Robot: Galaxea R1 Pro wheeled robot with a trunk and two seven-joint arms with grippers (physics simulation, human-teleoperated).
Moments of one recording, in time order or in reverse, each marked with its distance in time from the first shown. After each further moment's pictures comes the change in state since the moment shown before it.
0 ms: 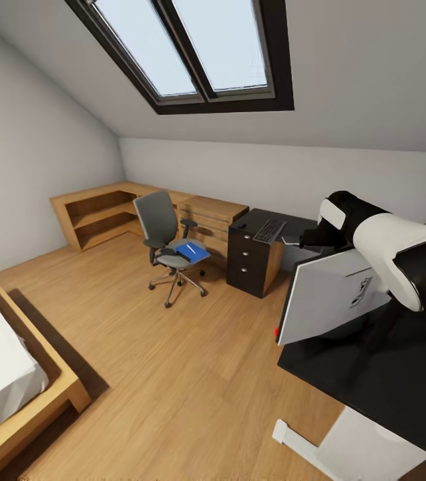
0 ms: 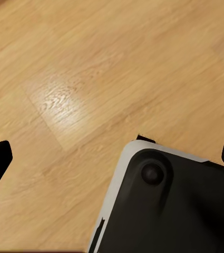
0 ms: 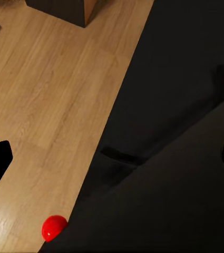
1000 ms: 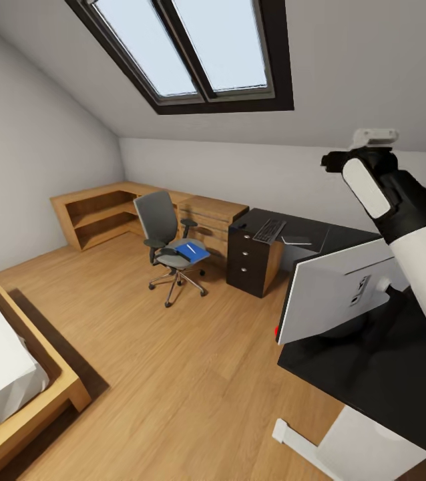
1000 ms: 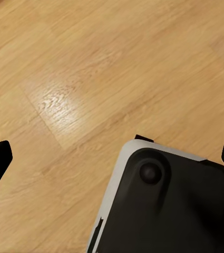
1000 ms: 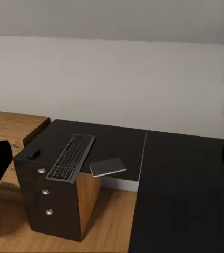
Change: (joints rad) left arm 0.000 -0.003 -0.002 0.000 -0.006 0.000 -0.001; right arm 0.162 -0.211 -0.027 -0.928 -0.087 -0.279 -0.397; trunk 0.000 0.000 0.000
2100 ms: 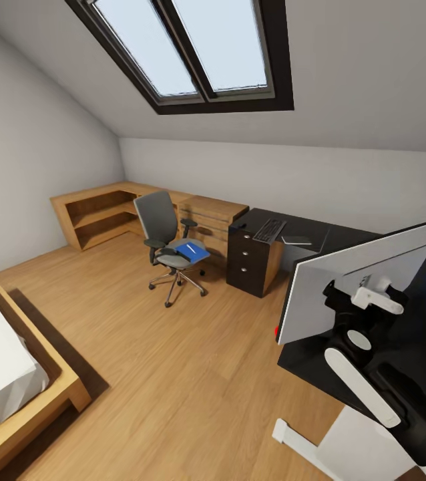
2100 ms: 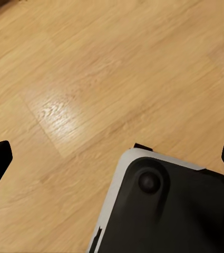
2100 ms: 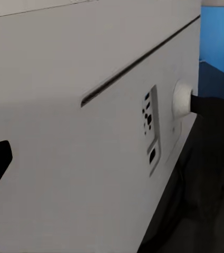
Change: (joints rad) left arm 0.000 -0.003 0.000 0.000 0.001 -0.037 0.000; right arm 0.976 -0.107 0.002 -0.662 -0.009 -0.568 -0.517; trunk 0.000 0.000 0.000
